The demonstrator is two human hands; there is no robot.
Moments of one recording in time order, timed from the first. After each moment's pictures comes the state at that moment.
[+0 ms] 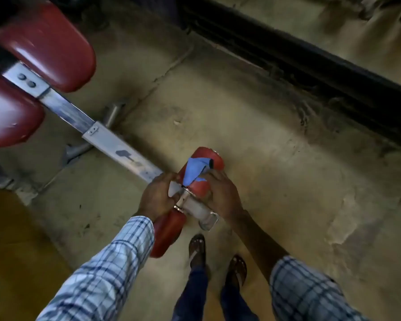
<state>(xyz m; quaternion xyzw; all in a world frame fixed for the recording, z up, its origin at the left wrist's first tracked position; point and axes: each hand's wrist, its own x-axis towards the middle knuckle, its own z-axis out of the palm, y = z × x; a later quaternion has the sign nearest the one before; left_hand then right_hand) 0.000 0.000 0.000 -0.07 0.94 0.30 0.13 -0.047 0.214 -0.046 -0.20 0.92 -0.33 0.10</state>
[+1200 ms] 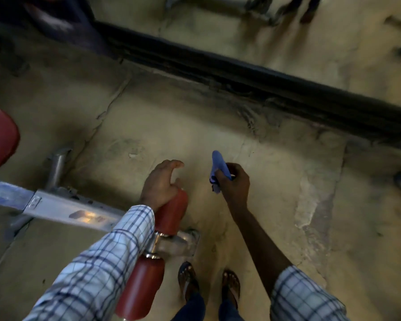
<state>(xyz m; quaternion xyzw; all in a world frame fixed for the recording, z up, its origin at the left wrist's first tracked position) -0.179 0.097 0.062 0.10 0.93 0.32 0.15 -0.130 0.309 0.059 0.25 0.75 -0.61 -0.07</state>
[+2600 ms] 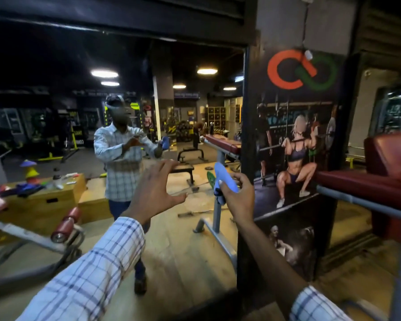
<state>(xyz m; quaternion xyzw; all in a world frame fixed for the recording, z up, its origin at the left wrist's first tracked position) -0.394 0.974 0.611 0.57 0.73 0.30 -0.22 -0.219 1.128 0.569 0.27 0.63 -0.45 -0.57</state>
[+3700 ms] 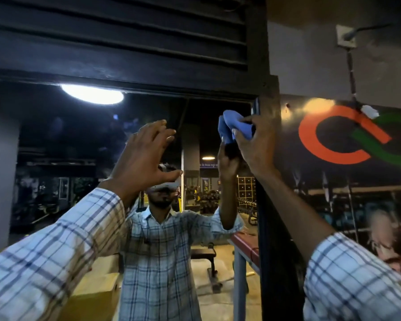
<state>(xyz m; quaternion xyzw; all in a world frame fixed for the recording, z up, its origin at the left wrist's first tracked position) -0.568 1.373 0.871 0.48 0.67 0.22 -0.53 -0.435 1.628 0.900 0.01 0.66 -0.12 -0.75</state>
